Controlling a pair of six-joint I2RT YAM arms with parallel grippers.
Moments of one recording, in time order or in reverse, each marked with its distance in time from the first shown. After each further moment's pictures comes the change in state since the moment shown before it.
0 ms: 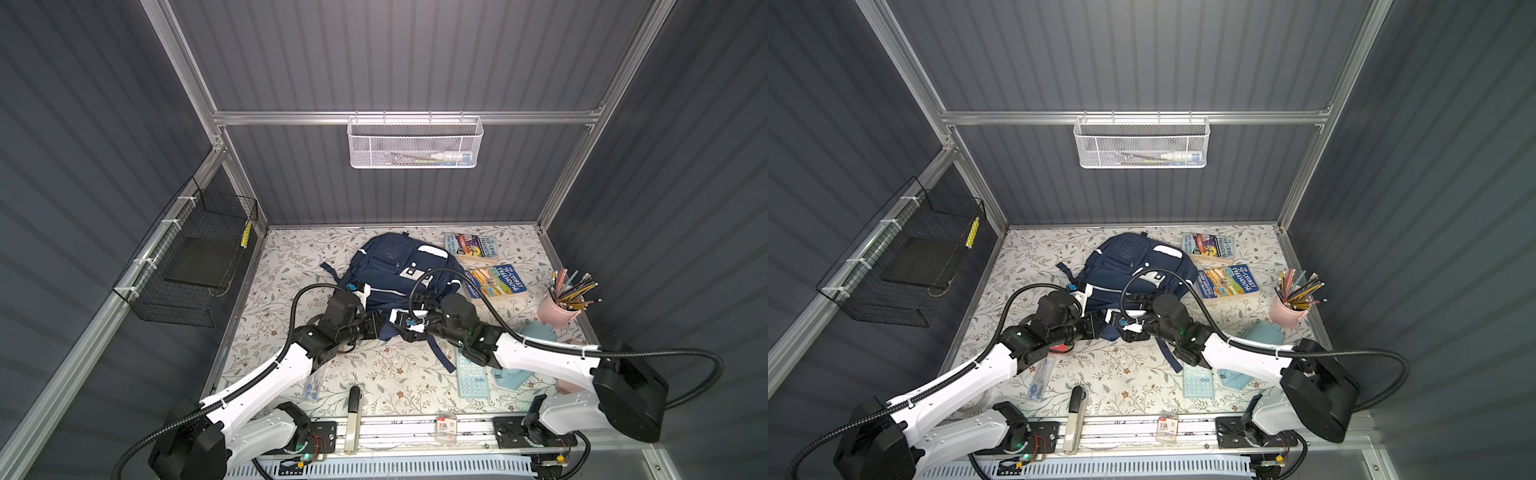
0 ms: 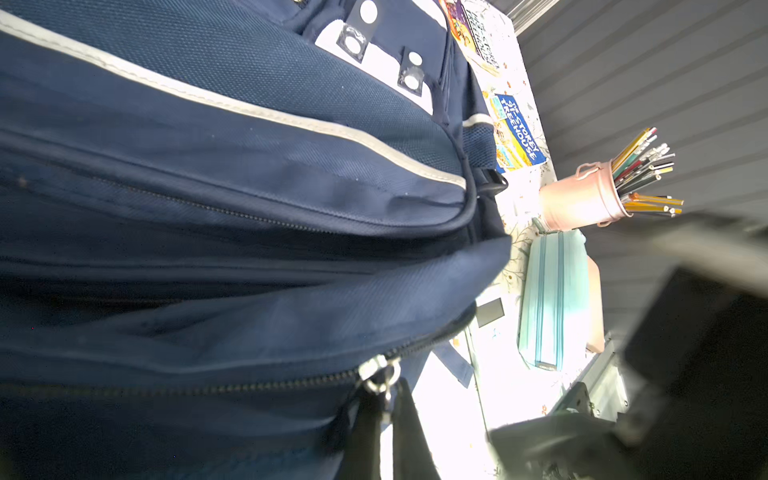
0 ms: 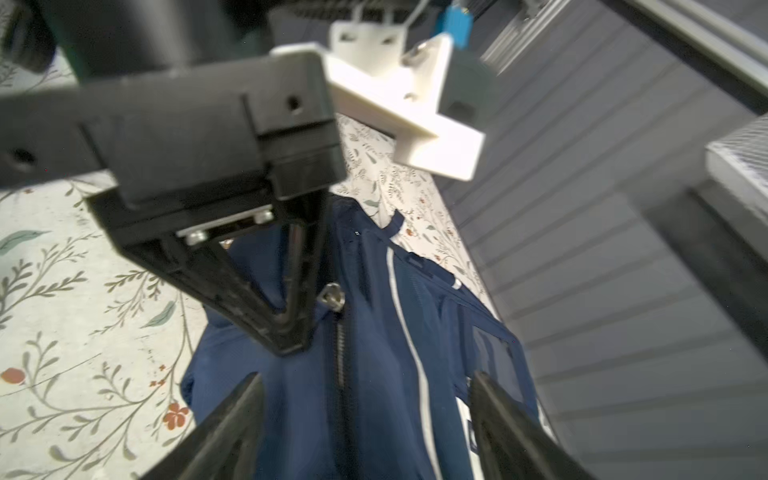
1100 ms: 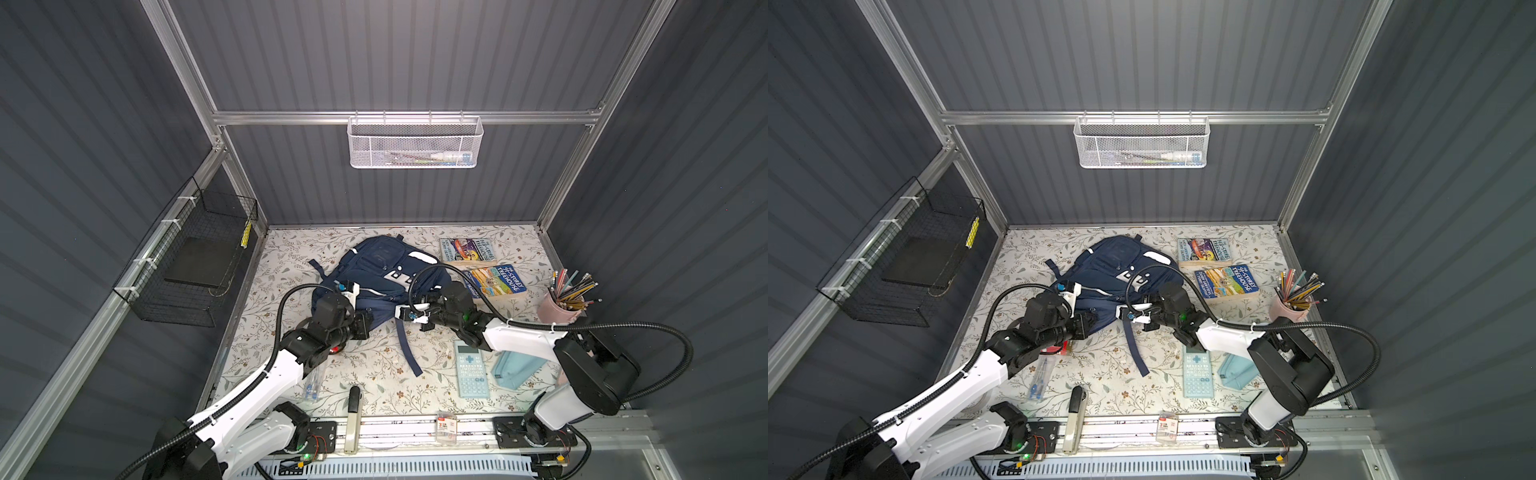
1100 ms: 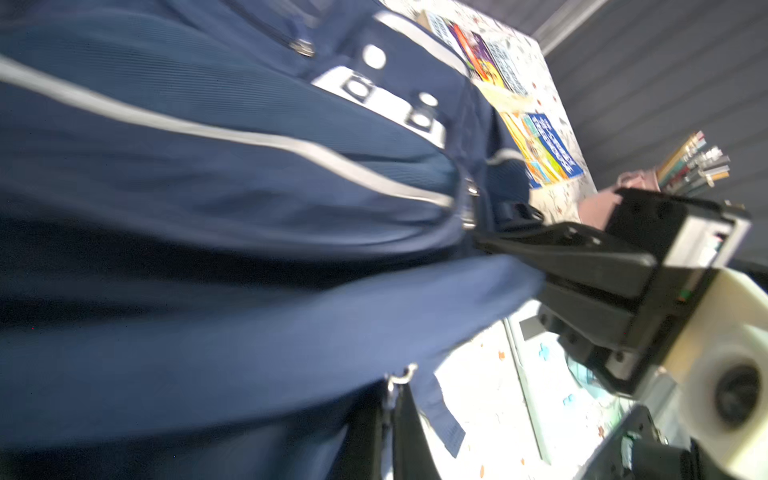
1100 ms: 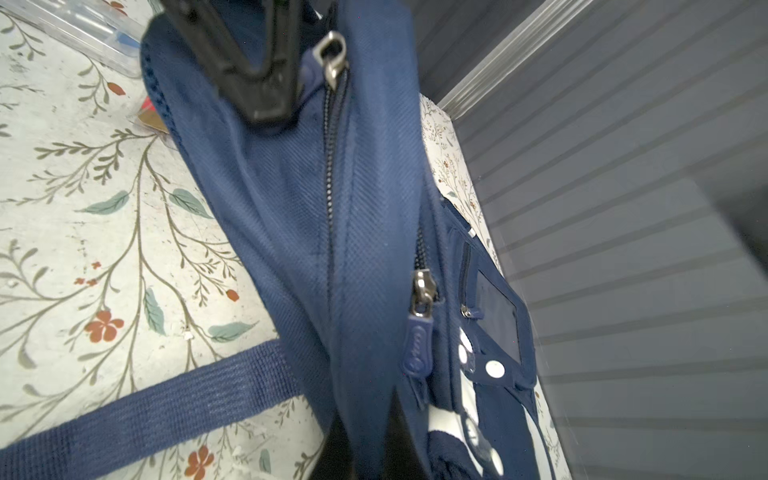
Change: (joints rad) left arm 0.110 -0.096 -0.021 -0.084 -0.074 0.133; right arm -0.203 0.134 0.010 0.024 -0.205 -0.199
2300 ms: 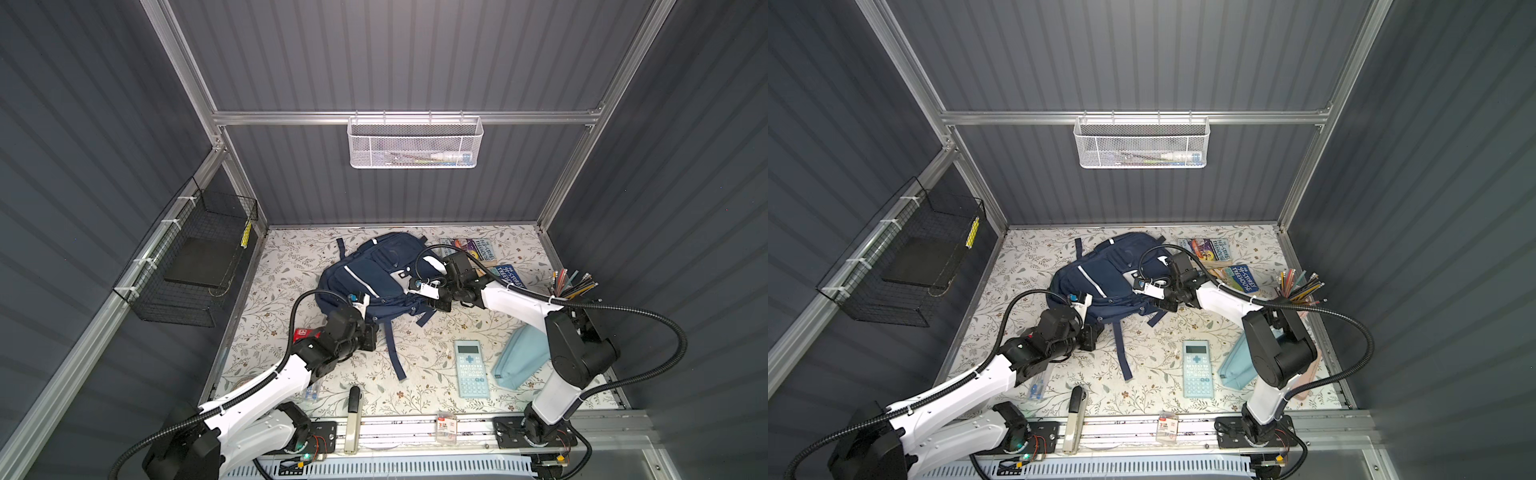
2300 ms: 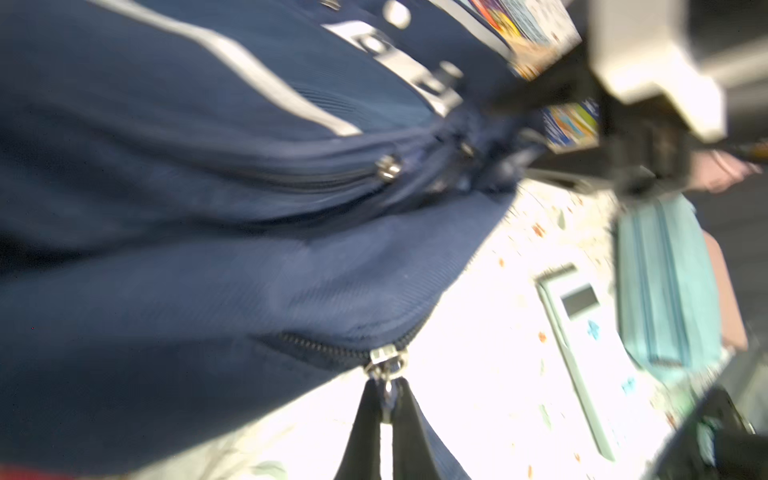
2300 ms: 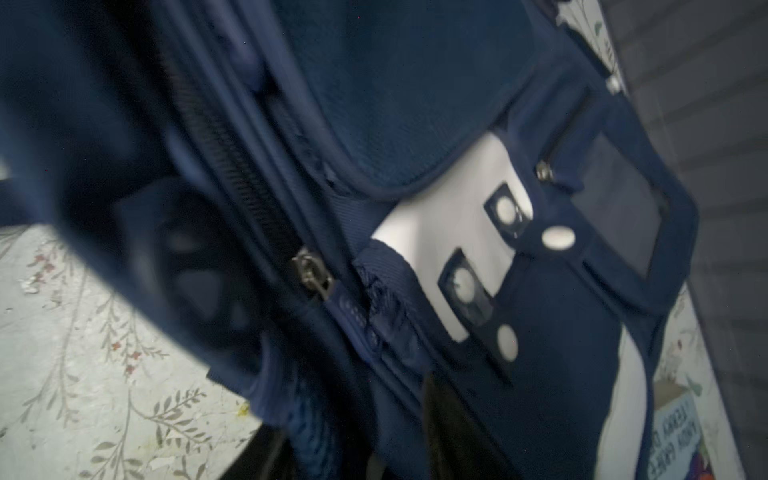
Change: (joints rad) left arm -0.190 0.044 -0.097 0.121 -0.105 0.025; right arm -0.182 0.177 0.388 -0.678 0.028 0.026
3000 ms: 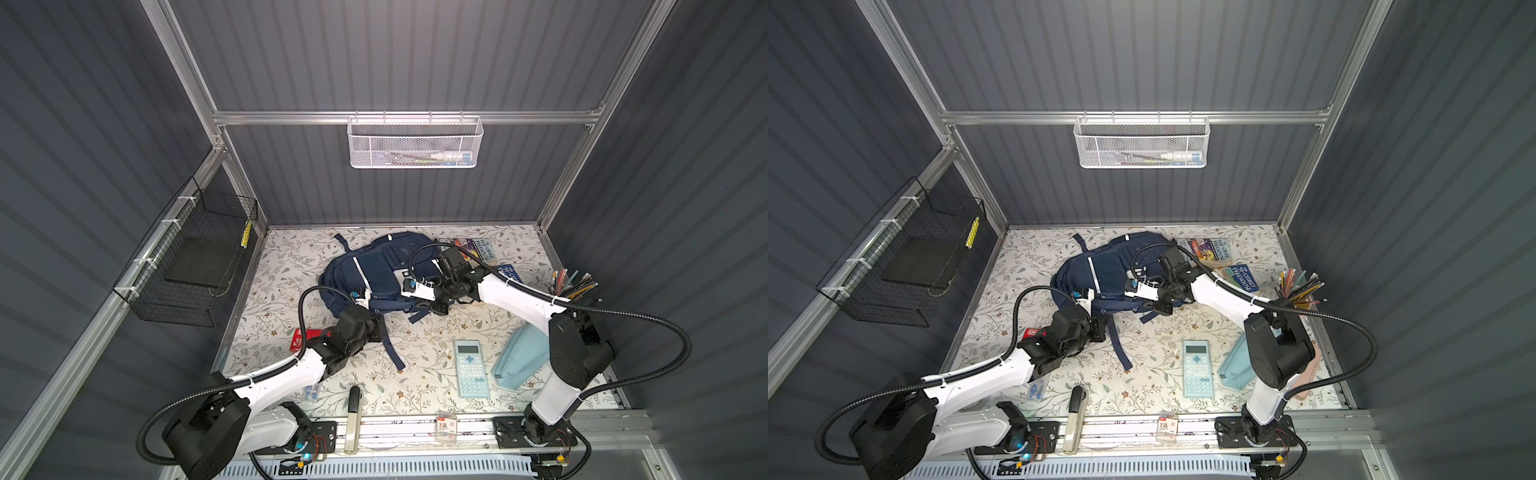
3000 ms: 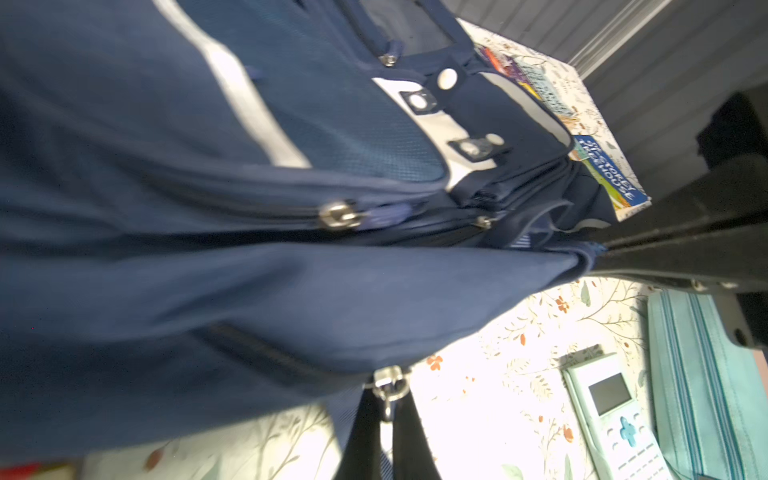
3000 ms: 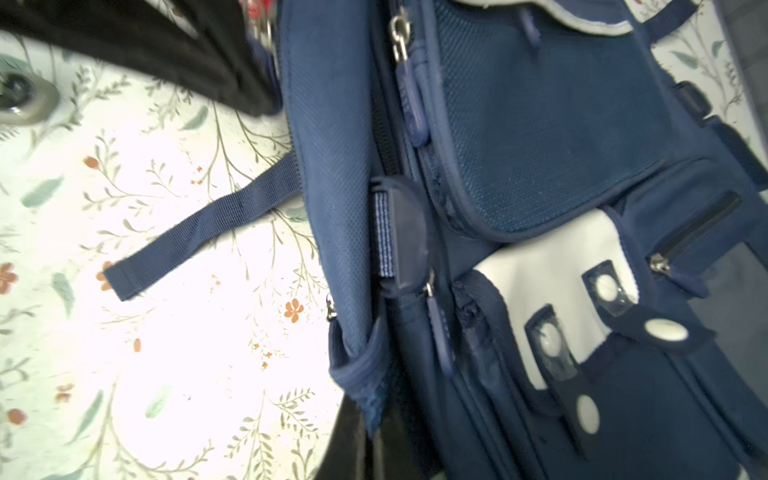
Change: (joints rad) left arm 0.027 0.149 -0.039 0.259 -0.138 -0.093; right arm 0.049 -0.005 0.122 -0.272 -0.135 -0.002
